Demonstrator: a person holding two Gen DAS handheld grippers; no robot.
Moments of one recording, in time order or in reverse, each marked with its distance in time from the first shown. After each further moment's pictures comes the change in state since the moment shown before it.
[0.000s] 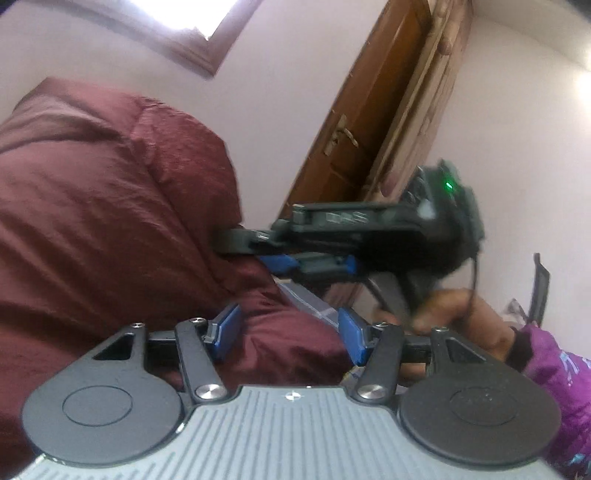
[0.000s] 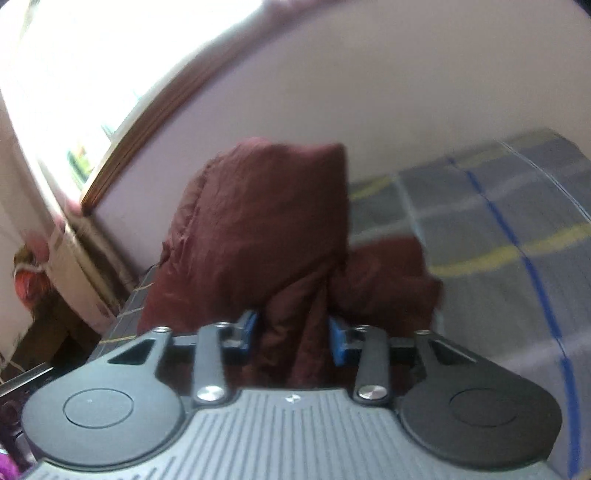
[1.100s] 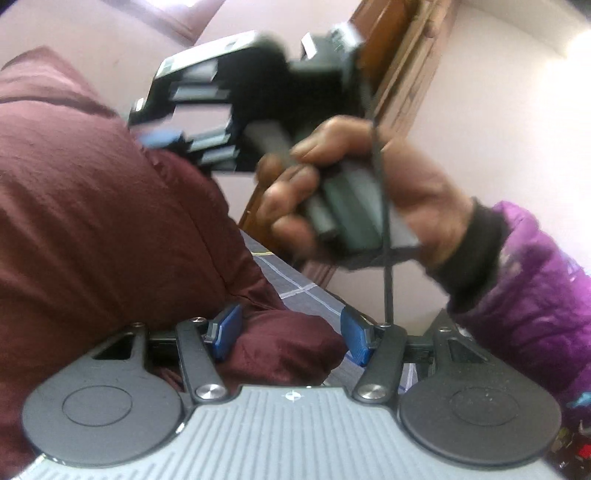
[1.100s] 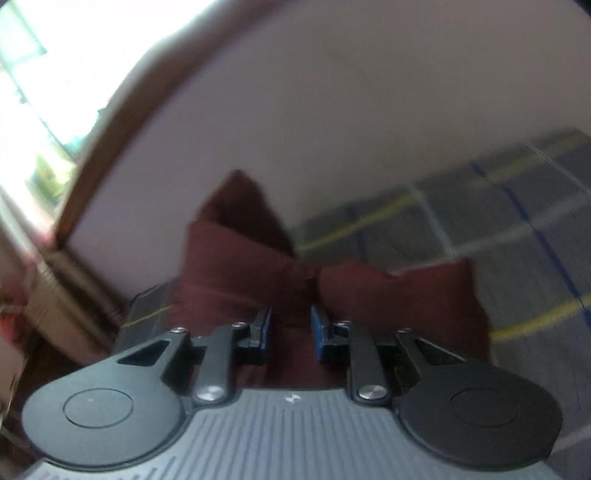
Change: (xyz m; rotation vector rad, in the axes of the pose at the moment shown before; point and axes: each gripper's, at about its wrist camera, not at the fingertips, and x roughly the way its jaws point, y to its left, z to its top) left arm 0.039 -0.006 -0.002 0.011 0.088 -0.125; right arm 0.088 0.011 0.064 0.159 0.040 -0.087
